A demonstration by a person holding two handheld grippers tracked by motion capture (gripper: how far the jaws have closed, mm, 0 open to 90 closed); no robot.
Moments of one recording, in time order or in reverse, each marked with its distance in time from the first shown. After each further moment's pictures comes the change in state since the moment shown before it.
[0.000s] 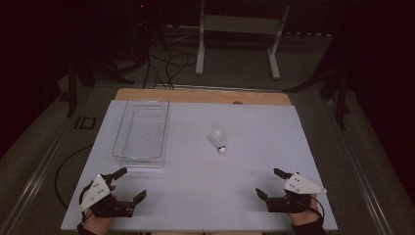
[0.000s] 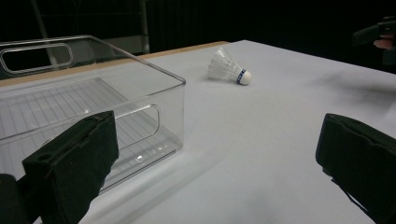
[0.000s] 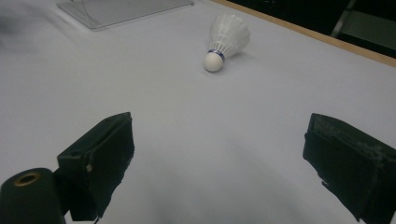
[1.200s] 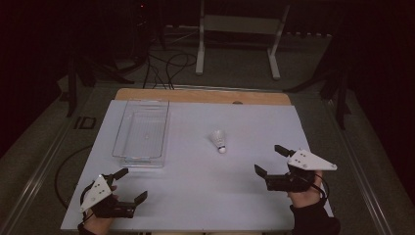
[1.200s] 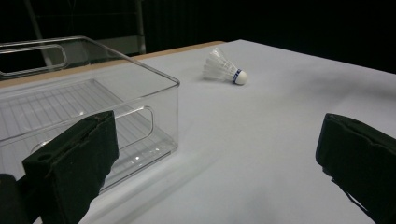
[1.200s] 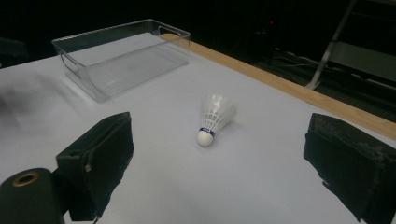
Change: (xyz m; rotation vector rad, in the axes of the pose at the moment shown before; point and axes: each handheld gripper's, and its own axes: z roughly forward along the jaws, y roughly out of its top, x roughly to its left) left arm -0.002 0.001 0.001 0.001 -0.016 0.009; right arm -0.008 0.086 -0.009 -0.086 -0.015 0.032
